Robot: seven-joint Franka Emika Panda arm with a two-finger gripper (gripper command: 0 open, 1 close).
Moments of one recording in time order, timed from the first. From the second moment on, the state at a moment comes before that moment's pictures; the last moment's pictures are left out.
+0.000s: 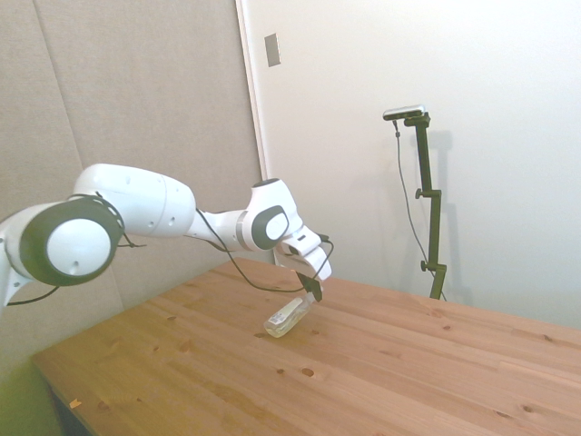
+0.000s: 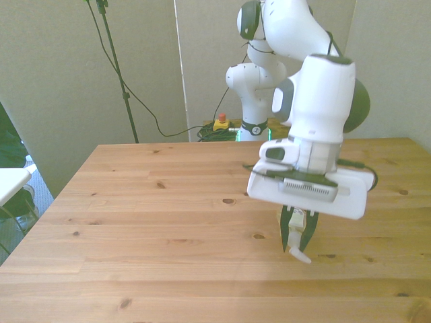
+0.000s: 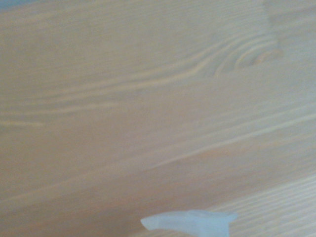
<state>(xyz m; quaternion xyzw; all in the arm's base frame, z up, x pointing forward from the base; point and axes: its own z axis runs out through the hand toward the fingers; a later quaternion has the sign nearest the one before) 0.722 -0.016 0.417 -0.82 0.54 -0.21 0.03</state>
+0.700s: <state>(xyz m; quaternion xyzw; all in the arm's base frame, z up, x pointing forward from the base) 0.592 -0.018 0.453 -0.70 0.57 -0.43 0.02</state>
